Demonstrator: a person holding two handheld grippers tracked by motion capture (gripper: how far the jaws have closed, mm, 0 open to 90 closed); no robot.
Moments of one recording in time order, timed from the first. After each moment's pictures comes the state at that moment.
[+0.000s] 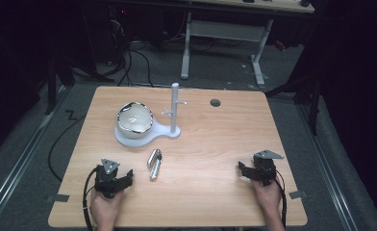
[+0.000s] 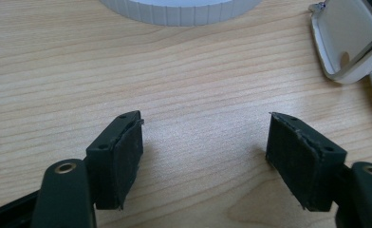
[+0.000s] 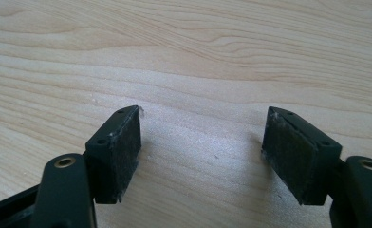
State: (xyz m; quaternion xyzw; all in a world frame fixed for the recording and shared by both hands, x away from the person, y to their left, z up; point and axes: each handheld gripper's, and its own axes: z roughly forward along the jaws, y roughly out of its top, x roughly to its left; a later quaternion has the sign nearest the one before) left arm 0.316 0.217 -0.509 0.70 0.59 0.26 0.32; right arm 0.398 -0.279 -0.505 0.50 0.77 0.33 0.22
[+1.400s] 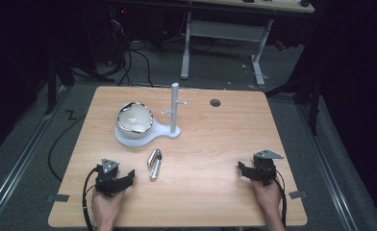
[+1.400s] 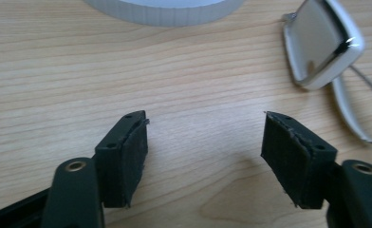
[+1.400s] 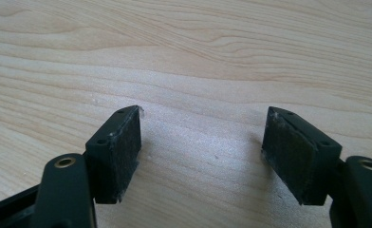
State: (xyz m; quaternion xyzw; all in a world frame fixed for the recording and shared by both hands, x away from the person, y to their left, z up) left arm 0.315 0.216 -0.506 0.69 0.59 0.22 0.36; right arm 0.398 -0.279 -0.504 0.50 0.77 0.33 0.22
